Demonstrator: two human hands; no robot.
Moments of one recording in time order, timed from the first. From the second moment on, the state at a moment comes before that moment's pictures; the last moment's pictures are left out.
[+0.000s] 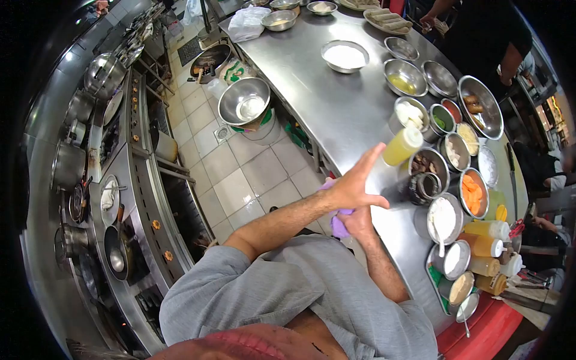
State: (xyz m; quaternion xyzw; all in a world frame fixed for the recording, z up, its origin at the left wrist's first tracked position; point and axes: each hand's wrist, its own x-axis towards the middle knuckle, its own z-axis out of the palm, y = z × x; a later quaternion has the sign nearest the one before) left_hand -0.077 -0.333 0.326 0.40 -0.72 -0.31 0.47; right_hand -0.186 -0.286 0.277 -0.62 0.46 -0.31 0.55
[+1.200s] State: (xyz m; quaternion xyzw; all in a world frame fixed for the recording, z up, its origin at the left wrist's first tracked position) left_hand 0.523 -0.383 0.061 0.85 -0.28 -0.36 0.28; right_hand 0.280 -0.767 0.223 -0.80 0.55 -0.22 0.03
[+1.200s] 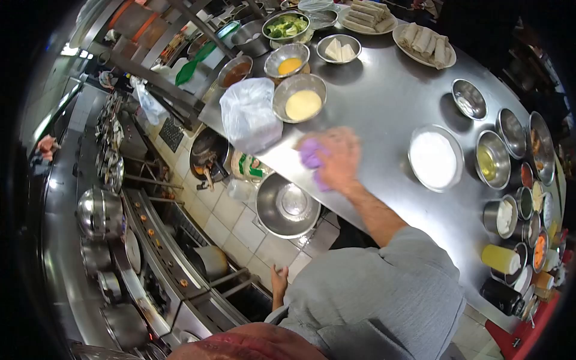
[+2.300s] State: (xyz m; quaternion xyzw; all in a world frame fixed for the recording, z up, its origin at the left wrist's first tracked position) left_hand 0.579 -0.903 0.299 0.75 -0.62 -0.15 0.17; right_hand 0.321 -0.703 0.243 -0.72 0.68 -0.12 0.06
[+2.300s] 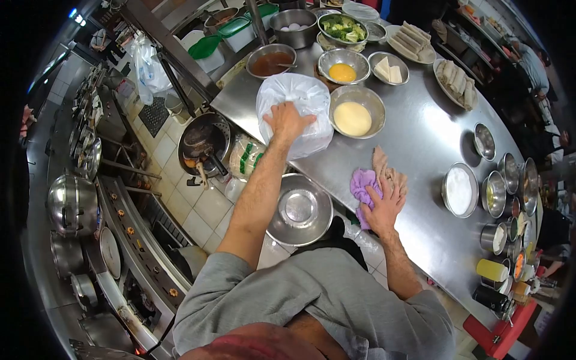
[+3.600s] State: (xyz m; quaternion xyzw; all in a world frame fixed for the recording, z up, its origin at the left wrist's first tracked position) left_hand 0.727 -0.631 0.340 0.66 -0.18 -0.29 0.67; right_hand 0.586 -0.920 0.245 -0.89 0.36 -0.23 0.18
